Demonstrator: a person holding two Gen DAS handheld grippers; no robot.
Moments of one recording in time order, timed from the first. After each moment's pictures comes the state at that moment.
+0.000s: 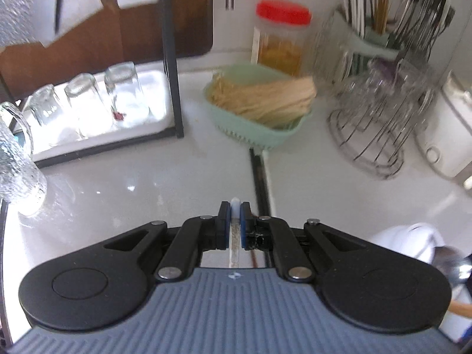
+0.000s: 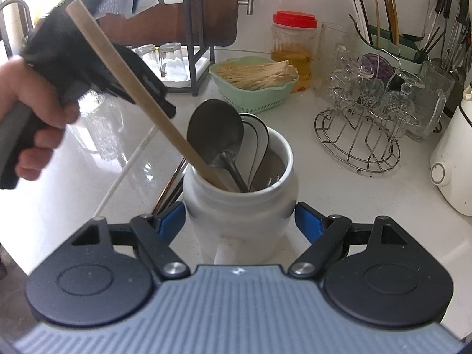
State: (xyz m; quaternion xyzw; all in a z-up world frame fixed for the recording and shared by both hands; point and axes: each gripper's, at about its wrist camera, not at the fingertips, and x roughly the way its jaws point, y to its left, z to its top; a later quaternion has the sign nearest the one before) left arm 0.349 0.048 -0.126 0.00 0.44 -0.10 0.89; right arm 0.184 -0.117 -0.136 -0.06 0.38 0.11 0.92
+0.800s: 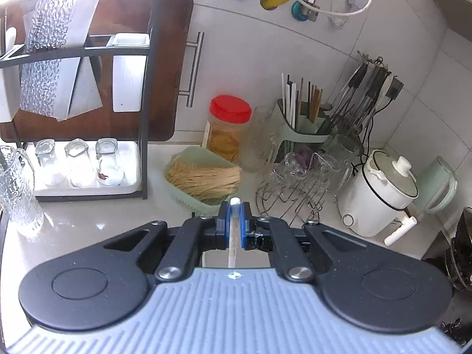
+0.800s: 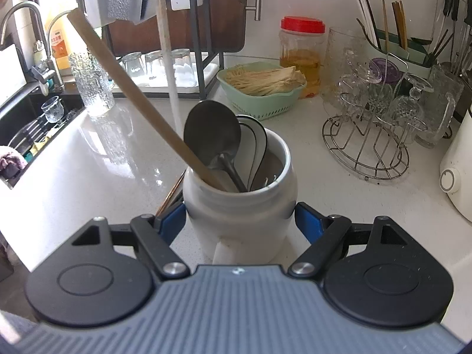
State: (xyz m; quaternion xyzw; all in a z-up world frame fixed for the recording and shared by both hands) left arm 0.286 0.046 -0.002 -0.08 0.35 -0.16 0.92; right arm 0.186 -0.122 -0.137 -0.06 0.37 0.14 0.92
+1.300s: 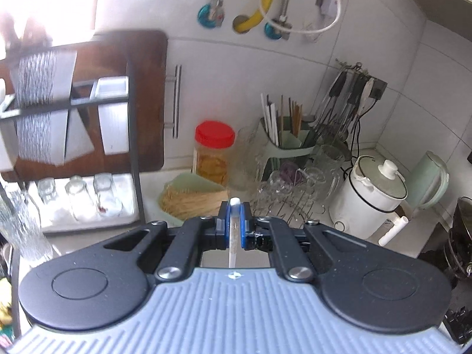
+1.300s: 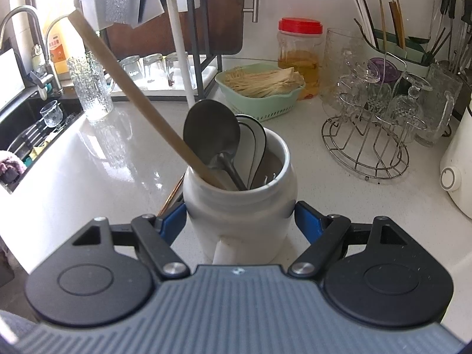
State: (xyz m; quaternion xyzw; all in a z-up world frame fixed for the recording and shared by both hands) left arm 0.279 0.034 0.046 -0.04 0.31 -0.18 0.93; right arm 0.186 -0.121 -0.137 -0.05 0.36 0.13 0.92
